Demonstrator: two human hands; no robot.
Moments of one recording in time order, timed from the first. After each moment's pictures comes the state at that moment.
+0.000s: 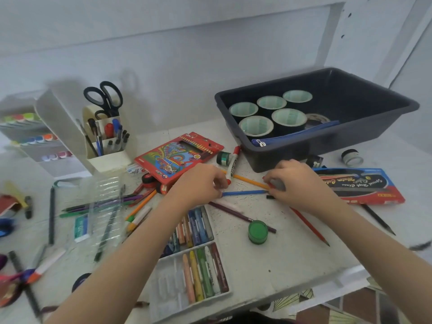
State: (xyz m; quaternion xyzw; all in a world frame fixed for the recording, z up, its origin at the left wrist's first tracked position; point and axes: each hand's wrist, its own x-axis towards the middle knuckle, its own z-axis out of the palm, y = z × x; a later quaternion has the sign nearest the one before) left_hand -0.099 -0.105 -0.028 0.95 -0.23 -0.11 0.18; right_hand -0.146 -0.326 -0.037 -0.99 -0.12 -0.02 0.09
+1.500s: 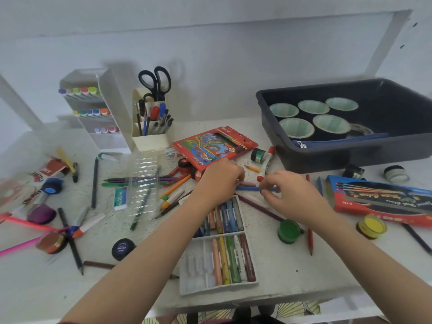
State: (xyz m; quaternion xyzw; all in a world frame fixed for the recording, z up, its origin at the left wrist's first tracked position) left_hand -0.101 -0.074 -0.061 0.96 -0.25 0.07 0.10; right_hand -0.145 -0.256 -0.050 -0.96 -0.17 -0.03 0.20
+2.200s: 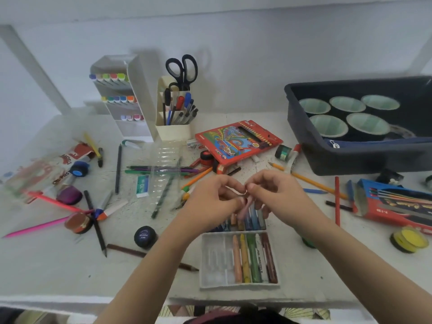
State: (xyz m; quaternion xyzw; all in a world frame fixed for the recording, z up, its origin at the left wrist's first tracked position) left_hand -0.193 -0.029 -0.021 0.83 0.01 -0.10 0.55; right_hand -0.168 -0.186 -0.030 -0.81 -0.08 0.11 0.58
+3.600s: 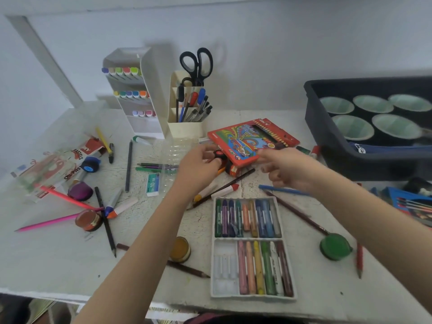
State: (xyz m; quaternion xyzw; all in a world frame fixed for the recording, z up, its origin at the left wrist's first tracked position) left_hand -0.123 0.013 -0.035 0.85 0.14 0.03 0.51; right_hand -0.082 -0.169 -0.023 -0.75 0.10 0.26 0.59
